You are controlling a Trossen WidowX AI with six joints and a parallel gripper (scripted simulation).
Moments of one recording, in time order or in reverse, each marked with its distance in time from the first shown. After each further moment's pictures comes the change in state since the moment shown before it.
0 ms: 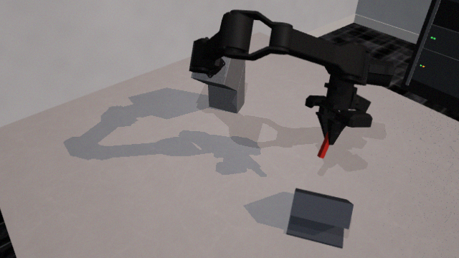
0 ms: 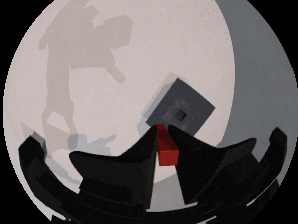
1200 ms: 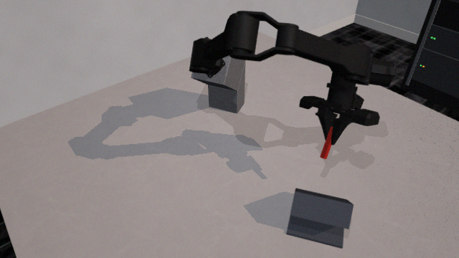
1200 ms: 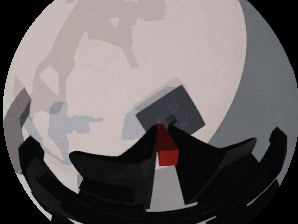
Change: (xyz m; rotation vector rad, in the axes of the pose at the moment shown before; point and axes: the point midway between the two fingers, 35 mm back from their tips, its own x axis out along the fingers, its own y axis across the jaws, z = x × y) arm -0.001 -0.001 0.002 -0.379 0.042 -0.026
